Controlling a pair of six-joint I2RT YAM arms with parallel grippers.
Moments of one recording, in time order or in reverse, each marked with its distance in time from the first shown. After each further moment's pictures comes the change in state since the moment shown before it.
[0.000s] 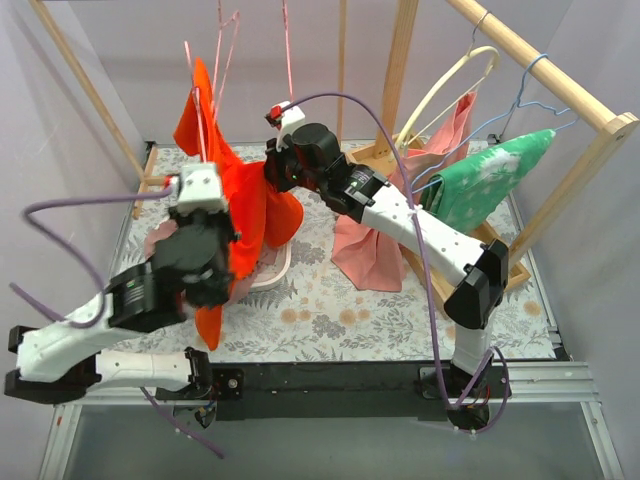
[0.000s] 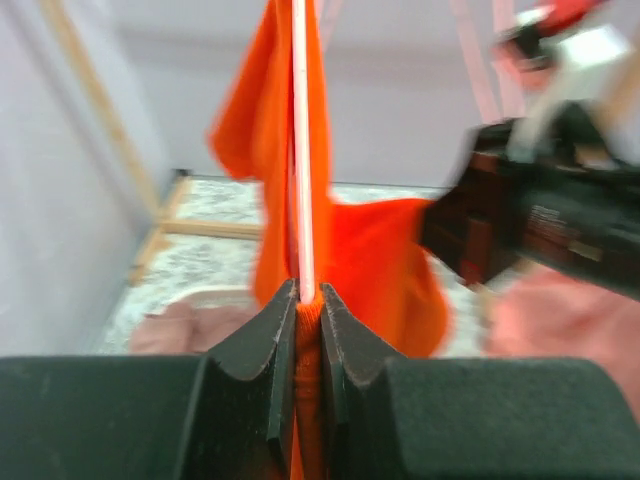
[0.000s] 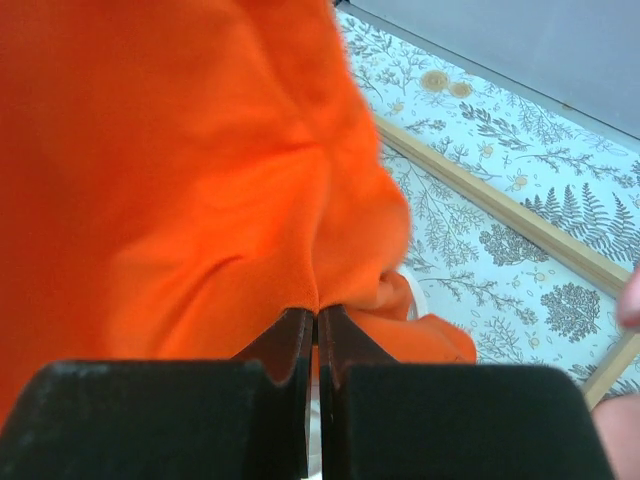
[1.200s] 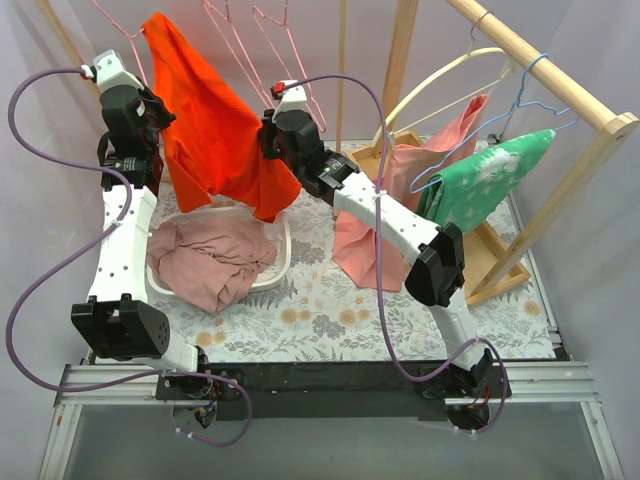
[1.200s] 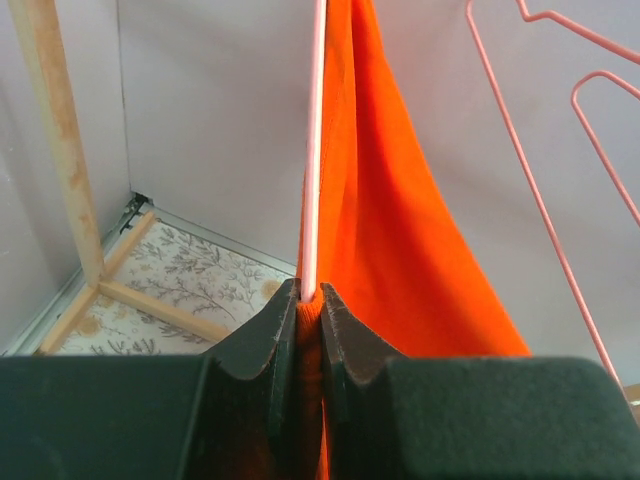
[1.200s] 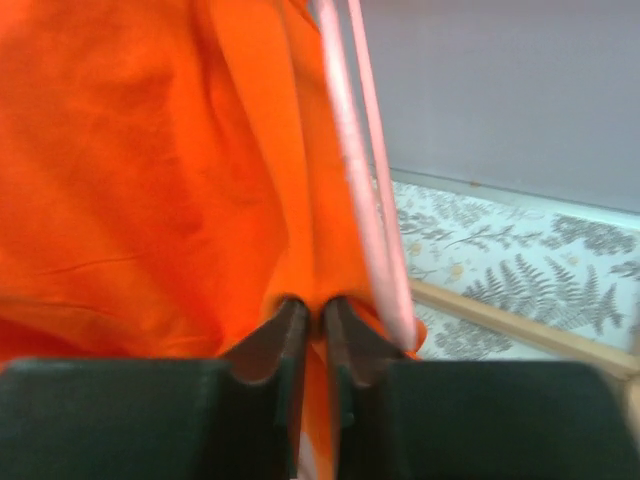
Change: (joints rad) left arm 1.458 0.544 0.205 0.318 1.281 -0.282; right arm -0.053 0.272 0.277 0.151 0.253 0.119
